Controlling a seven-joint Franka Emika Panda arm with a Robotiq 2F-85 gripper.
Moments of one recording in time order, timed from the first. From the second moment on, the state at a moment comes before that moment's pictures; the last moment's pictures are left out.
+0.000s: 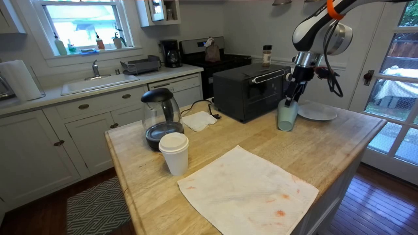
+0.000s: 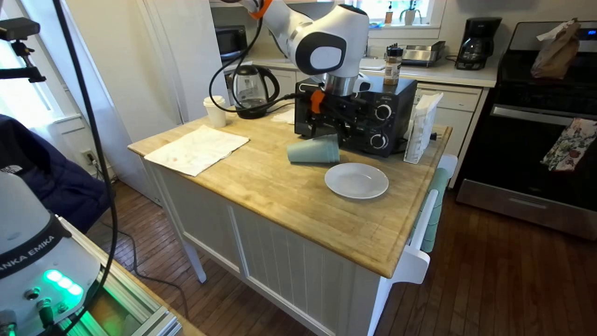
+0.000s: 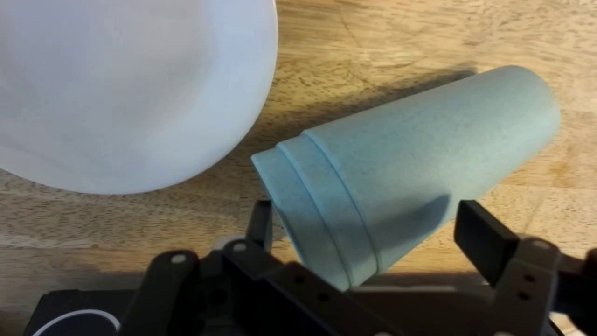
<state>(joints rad) -0.46 0.63 -0.01 -1.64 0.27 2.26 -0.72</state>
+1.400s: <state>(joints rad) -0.45 0.67 0.00 -1.49 0.27 1.98 -0.76</state>
